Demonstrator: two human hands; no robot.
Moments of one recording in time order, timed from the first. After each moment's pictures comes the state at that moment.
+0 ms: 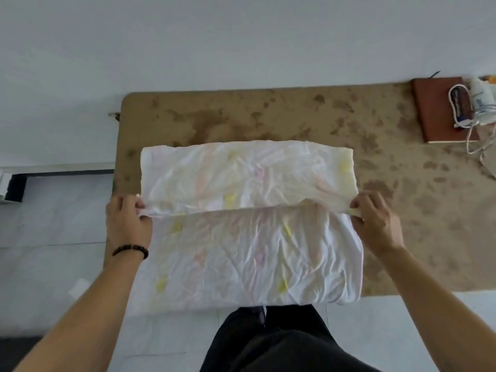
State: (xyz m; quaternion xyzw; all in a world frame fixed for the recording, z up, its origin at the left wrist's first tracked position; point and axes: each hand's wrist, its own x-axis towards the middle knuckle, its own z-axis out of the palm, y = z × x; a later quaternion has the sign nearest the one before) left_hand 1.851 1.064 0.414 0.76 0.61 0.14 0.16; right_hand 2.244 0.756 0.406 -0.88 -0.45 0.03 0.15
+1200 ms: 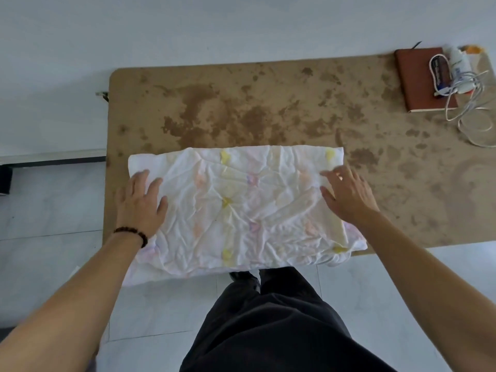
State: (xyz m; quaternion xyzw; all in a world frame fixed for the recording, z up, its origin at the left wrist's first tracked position) left_hand 1.830 1.039 0.403 0.89 0.44 -0.07 0.05; right_hand 2.206 0.762 0.420 -0.88 -0.46 0.13 -0.01
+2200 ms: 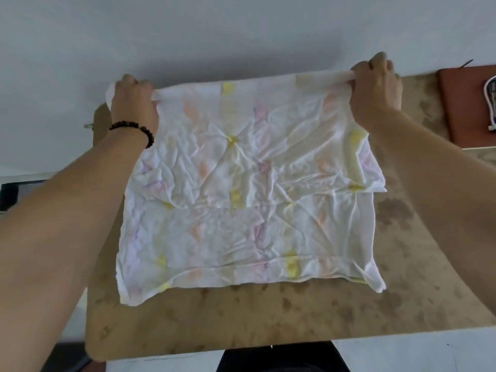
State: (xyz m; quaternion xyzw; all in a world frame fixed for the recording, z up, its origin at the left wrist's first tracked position) left_hand 2.066 1.266 0.446 0.87 0.49 0.03 0.03; right_hand 2.404 1.019 0.439 -0.92 -0.39 -0.01 0.00
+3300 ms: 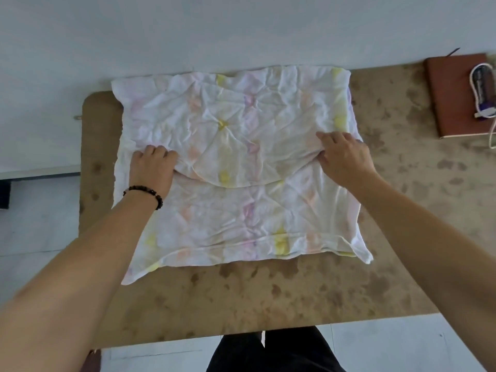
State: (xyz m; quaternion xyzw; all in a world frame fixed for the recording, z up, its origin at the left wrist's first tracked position) left_hand 1.999 1.162 0.374 0.93 0.34 -0.13 -0.06; right_hand 2.336 0.911 0.369 -0.86 -0.51 0.05 -0.01
